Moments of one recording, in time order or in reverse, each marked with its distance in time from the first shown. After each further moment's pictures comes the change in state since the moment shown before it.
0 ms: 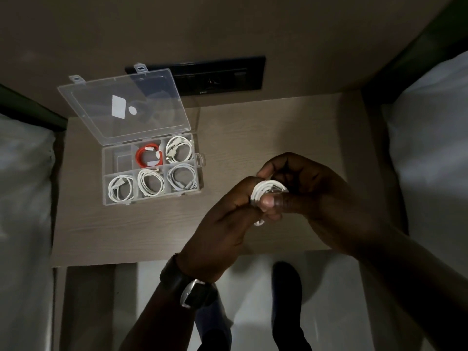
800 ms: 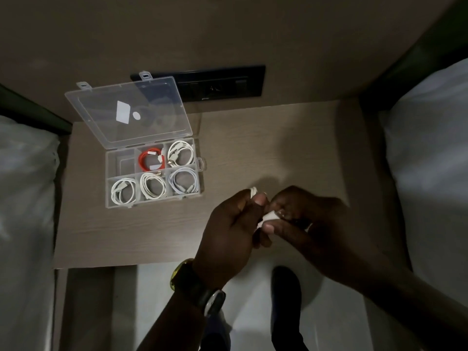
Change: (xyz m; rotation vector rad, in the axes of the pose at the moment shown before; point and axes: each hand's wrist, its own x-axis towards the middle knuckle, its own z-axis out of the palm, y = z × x) left_hand 0.002 -0.014 0.019 -0.014 0.227 -0.099; right_hand -0.037 0.005 0.004 -0.889 0.117 -0.310
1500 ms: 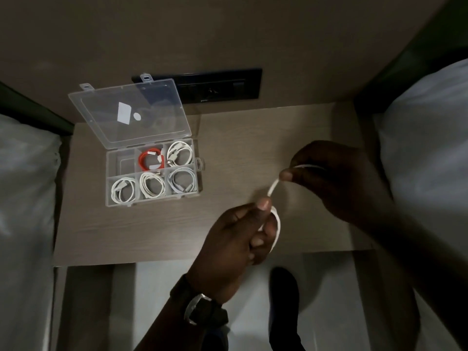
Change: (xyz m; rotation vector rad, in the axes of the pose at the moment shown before) left_hand -0.018 0.012 0.005 -0.465 -0.225 -0.195; right_hand 0.036 0.026 -0.036 -0.082 0.165 -0.080
